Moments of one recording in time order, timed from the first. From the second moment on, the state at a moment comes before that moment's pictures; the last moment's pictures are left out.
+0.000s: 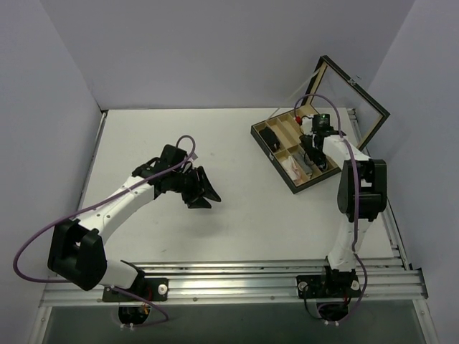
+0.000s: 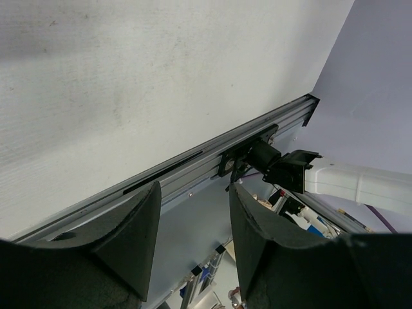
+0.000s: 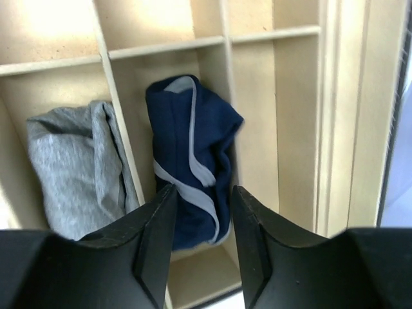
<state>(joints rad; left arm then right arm) -0.49 1.41 1.05 -0.62 0.53 -0.92 0.02 1.99 1.42 -0.37 0.15 -0.46</state>
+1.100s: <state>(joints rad) -0.41 1.15 1.42 -0.66 0.38 -0.72 0.55 1.14 1.26 -0.65 0.10 0.60</state>
